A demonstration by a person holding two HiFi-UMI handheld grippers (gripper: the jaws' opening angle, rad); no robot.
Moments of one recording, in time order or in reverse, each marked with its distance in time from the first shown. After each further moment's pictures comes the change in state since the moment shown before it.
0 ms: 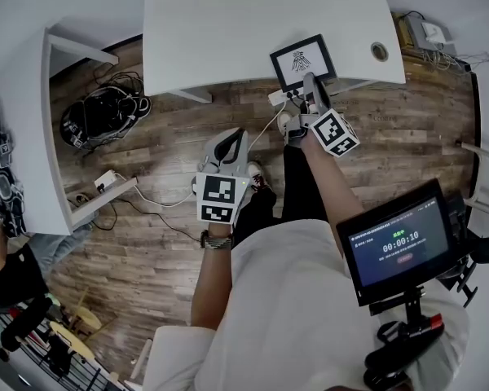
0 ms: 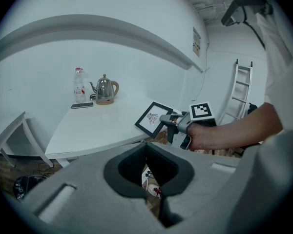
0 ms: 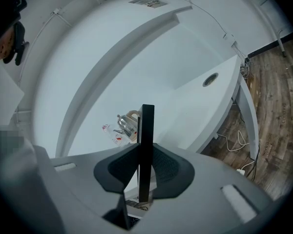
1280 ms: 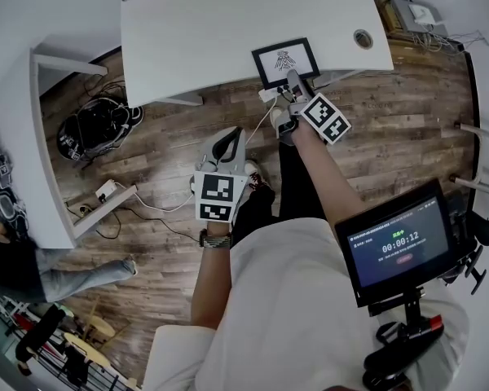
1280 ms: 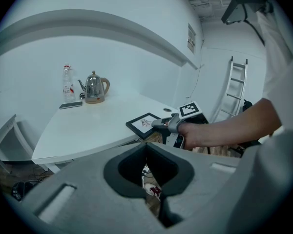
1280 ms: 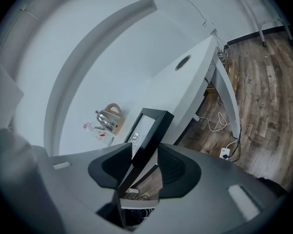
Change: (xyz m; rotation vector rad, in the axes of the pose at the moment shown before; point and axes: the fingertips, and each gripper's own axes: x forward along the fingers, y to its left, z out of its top) left arm 0.025 -0.016 -0.004 0.036 0.025 -0.063; right arm 0.010 -0.048 -0.033 0.177 0.134 -0.163
